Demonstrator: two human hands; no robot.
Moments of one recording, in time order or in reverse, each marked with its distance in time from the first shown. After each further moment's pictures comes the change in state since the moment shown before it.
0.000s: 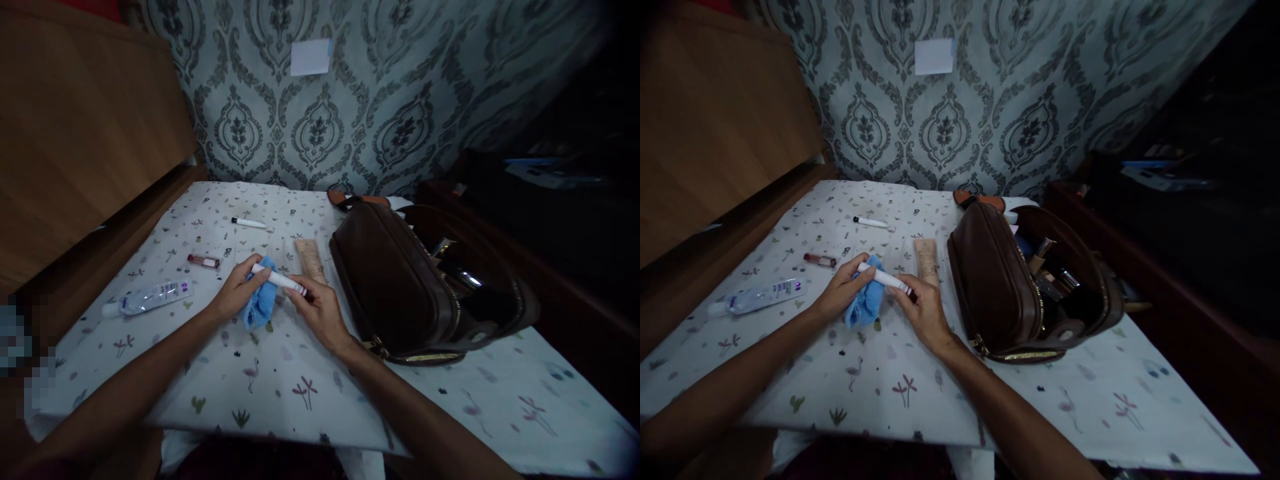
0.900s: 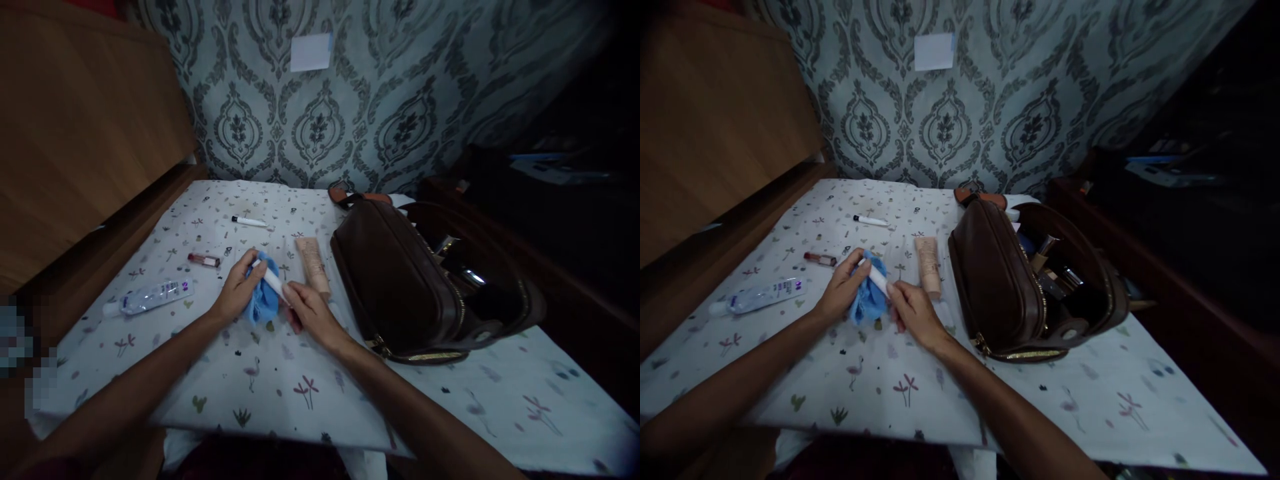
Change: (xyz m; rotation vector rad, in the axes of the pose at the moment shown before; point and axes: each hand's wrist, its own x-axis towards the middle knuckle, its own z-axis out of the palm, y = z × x) left_hand -0.001 0.002 0.008 -0.018 0.150 0.083; right_hand 0.000 -0.006 0.008 0.258 -0.339 0.316
